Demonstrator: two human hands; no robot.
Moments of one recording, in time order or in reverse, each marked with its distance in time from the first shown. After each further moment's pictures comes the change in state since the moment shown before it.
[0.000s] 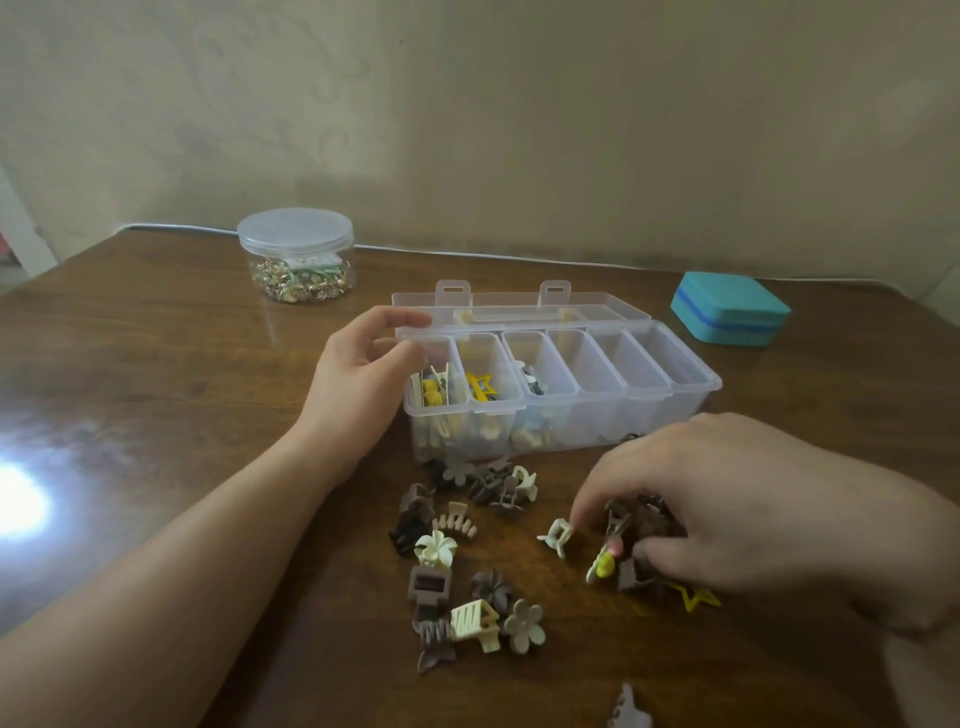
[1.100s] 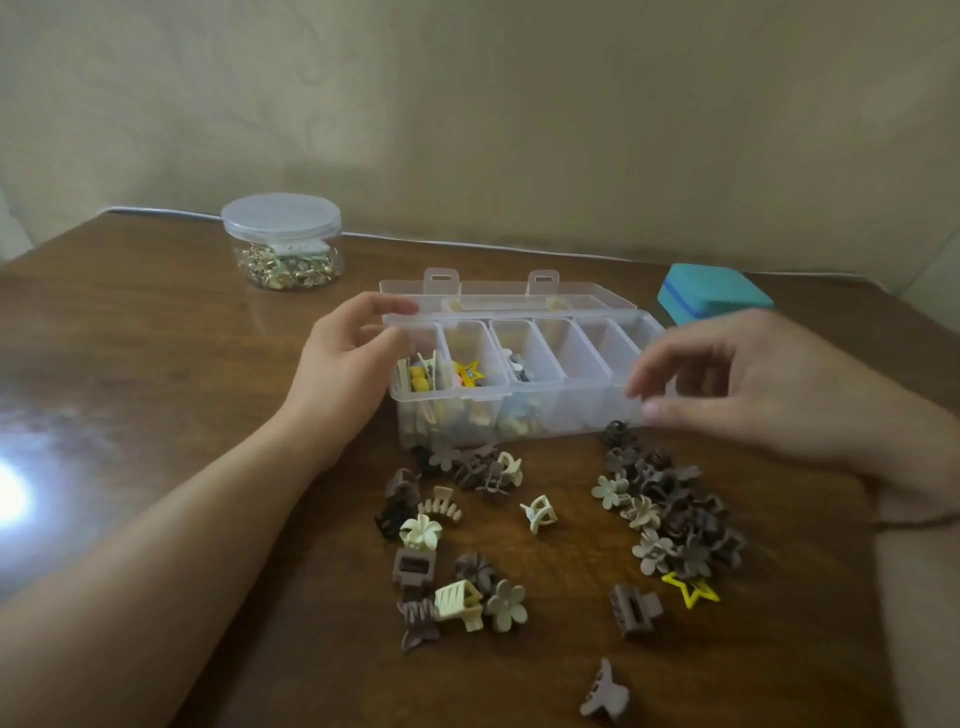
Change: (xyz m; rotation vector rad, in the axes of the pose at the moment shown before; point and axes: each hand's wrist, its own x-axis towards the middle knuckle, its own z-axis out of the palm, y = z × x) left_hand 0.001 -0.002 0.000 0.005 0.016 0.003; right_hand -0.005 0.048 -0.011 0.450 0.416 0.132
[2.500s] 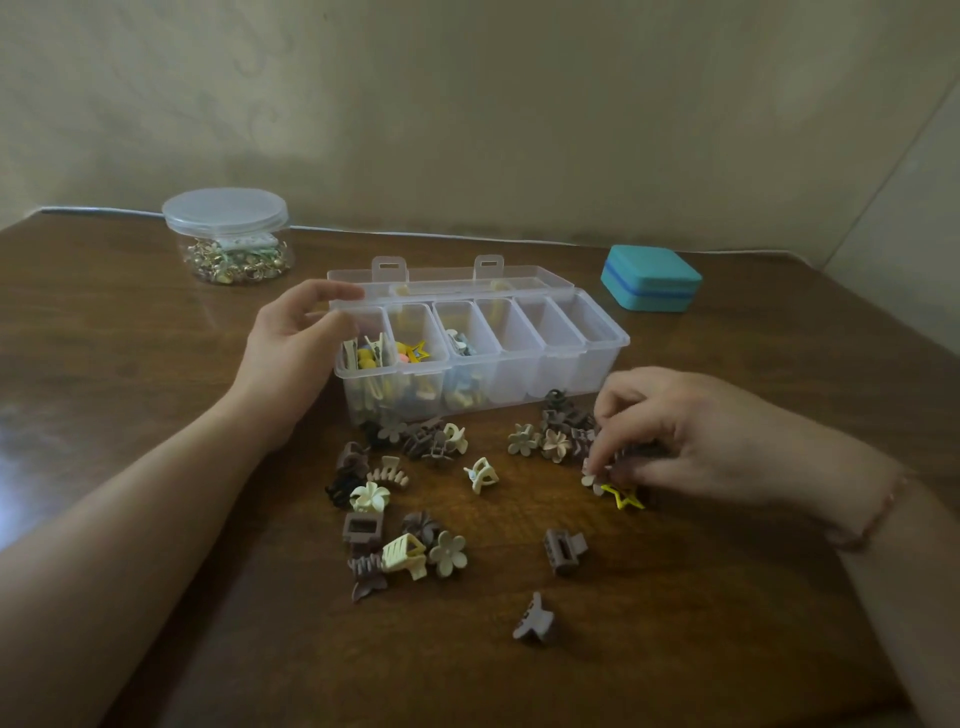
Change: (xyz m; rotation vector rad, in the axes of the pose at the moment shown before) left_hand -0.003 0.004 0.001 0.008 0.013 -0.004; right_hand -0.047 0.020 0.012 -0.256 -0.264 -0.110
